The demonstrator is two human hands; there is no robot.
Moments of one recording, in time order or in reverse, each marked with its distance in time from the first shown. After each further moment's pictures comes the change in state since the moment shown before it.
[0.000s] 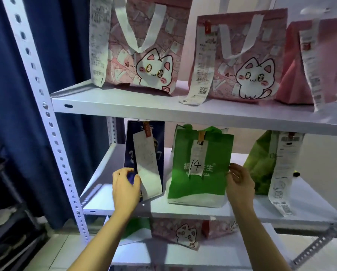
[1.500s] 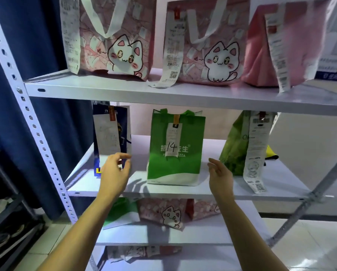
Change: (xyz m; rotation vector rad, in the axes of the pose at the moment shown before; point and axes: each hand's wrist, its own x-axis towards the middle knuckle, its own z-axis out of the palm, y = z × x) left_hand -0.043 0.038 -0.007 -0.007 -0.127 0.145; right_hand -0.009 0.025 -0.047 -0.186 -0.123 0.042
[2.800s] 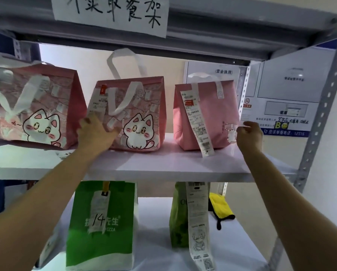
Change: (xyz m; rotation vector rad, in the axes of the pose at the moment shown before) left_hand 0.163 0.301 0.079 0.280 0.129 0.057; right_hand 0.285 -0.185 -0.266 0.031 0.376 -0.243
